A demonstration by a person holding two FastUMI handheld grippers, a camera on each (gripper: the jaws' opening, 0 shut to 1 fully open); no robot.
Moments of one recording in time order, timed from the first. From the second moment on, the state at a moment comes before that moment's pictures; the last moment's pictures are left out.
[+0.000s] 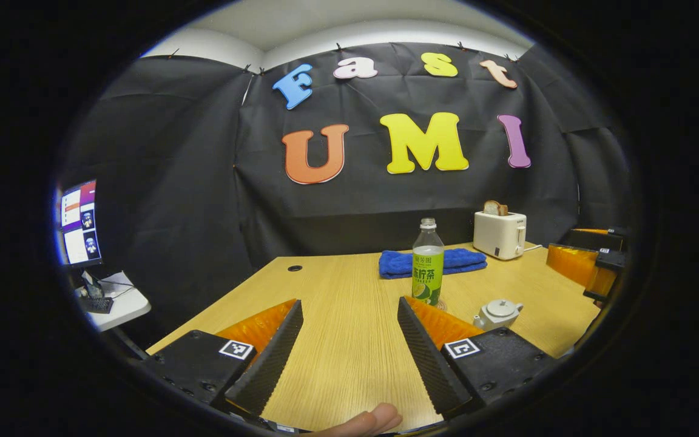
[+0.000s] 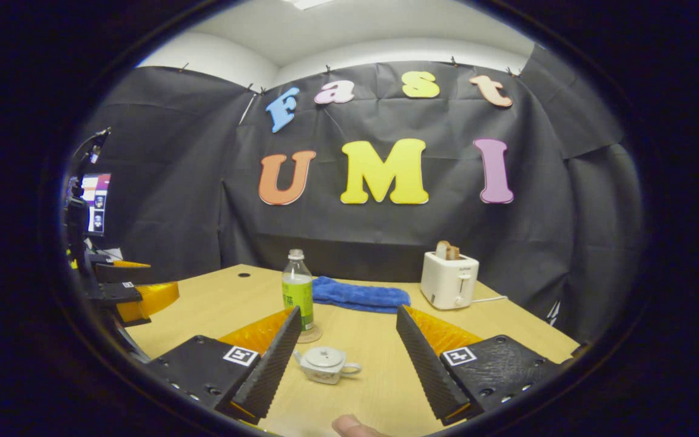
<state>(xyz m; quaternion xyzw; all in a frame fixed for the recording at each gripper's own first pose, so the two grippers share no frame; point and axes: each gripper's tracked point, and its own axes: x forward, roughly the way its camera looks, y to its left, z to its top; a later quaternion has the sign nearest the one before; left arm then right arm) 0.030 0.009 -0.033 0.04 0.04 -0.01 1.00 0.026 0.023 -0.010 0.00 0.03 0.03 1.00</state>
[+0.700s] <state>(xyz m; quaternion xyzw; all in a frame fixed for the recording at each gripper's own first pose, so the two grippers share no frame) 0.023 -0.036 -0.033 0.05 0.04 -0.03 1.00 -0.011 -0.034 -0.011 0.04 0.03 0.01 1.00</state>
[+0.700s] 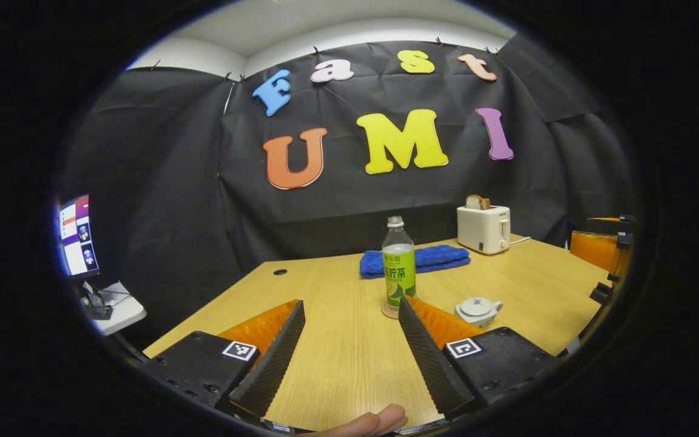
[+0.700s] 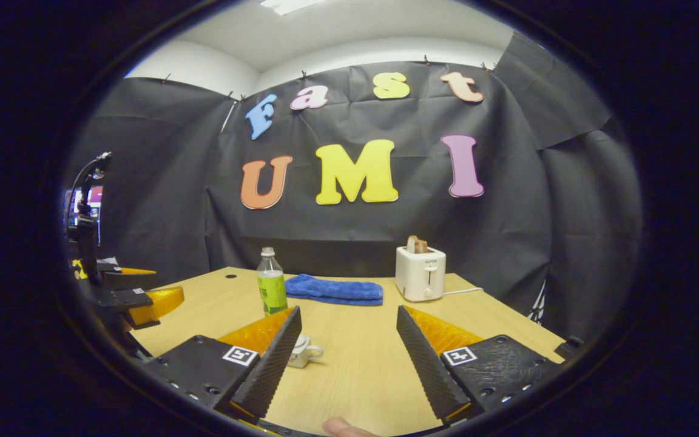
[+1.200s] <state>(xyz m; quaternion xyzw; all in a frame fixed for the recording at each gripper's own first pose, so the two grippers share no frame) 0.026 -0.033 -0.027 0.05 0.03 -0.01 1.00 -0.018 -0.038 -0.019 0.03 0.04 0.01 1.00</state>
